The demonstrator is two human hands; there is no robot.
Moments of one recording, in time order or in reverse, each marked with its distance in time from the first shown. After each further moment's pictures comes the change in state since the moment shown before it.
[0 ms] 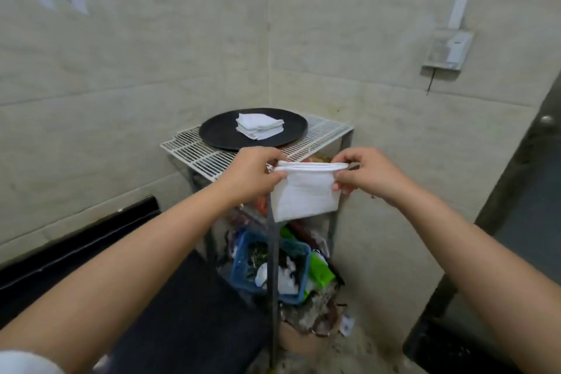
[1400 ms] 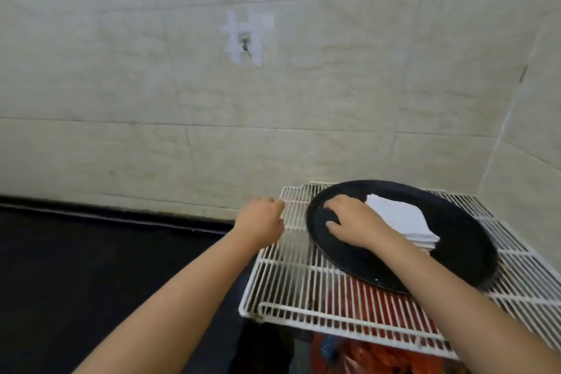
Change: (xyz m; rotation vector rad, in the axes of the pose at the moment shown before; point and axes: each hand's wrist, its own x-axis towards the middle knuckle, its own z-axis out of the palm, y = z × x) left_hand 0.166 -0.119 0.023 0.689 0.020 -1.091; right_hand 0.360 0.004 0.080 -0.614 -0.674 -0.902
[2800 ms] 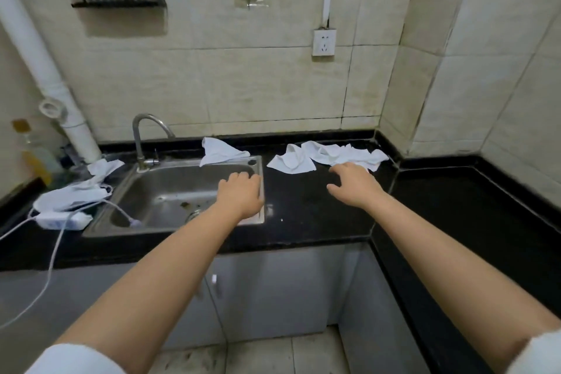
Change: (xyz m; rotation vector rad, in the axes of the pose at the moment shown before) left_hand -0.615 -1.006 -0.006 0.081 -0.160 -1.499; right_hand 0.232 -1.214 0.284 0.122 -0.248 -1.114
